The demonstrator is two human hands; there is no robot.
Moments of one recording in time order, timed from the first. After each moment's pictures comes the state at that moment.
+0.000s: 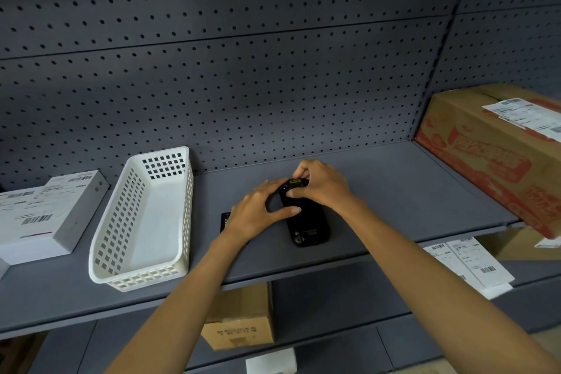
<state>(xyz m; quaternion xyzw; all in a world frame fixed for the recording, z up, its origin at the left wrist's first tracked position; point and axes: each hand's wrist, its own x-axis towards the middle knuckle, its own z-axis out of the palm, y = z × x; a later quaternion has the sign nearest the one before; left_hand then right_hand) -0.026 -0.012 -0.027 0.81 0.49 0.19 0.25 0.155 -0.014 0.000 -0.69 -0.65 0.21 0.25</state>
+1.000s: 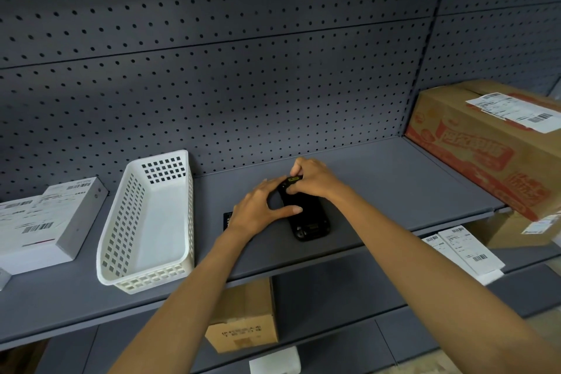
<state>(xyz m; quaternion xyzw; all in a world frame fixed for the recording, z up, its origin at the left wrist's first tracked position) -0.026 -0.020 -0.016 0.81 0.49 0.19 0.26 0.147 -0.005 0.001 -0.69 -0.64 0.25 0.22</state>
